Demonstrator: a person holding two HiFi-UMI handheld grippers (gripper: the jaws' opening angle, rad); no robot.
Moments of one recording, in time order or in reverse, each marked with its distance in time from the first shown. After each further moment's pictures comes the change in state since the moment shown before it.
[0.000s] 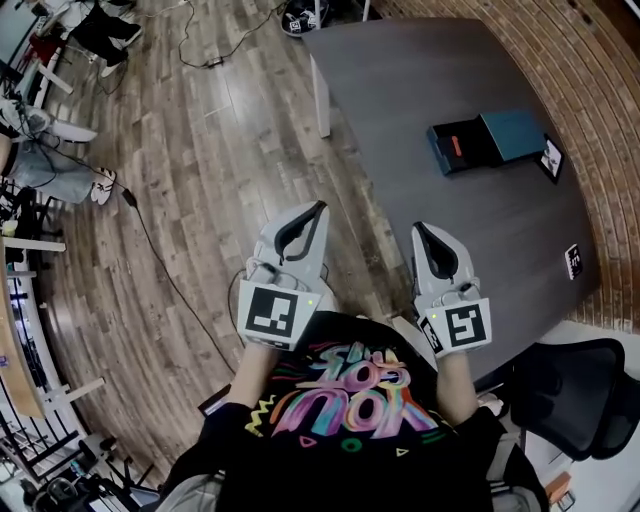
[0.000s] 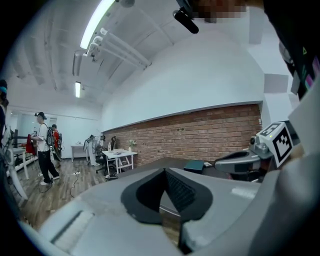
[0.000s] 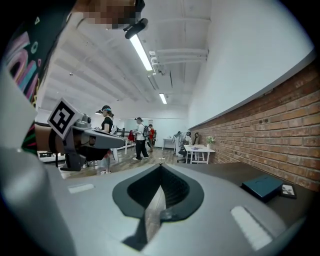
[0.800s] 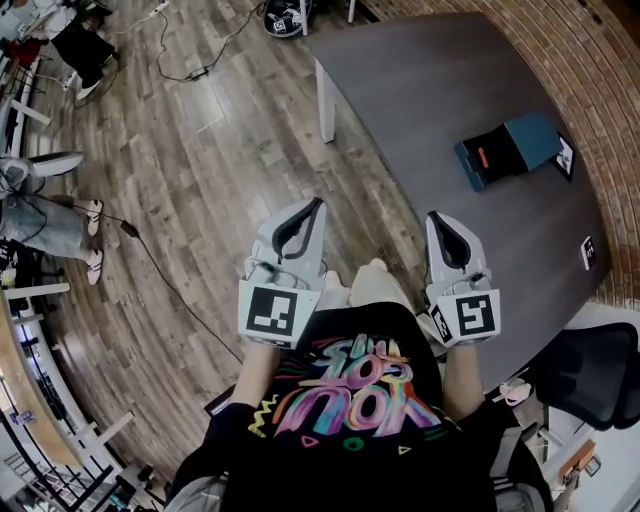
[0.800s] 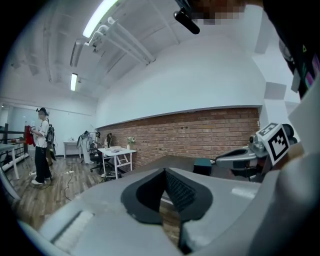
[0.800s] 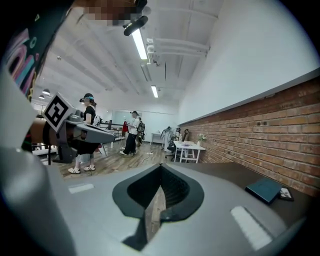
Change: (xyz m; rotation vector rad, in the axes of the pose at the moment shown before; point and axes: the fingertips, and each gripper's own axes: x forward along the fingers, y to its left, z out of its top) left arm 0.035 0.138 -0.009 -0.010 0.017 -0.084; right arm 0.119 0.014 0.006 -0.029 0.063 -0.160
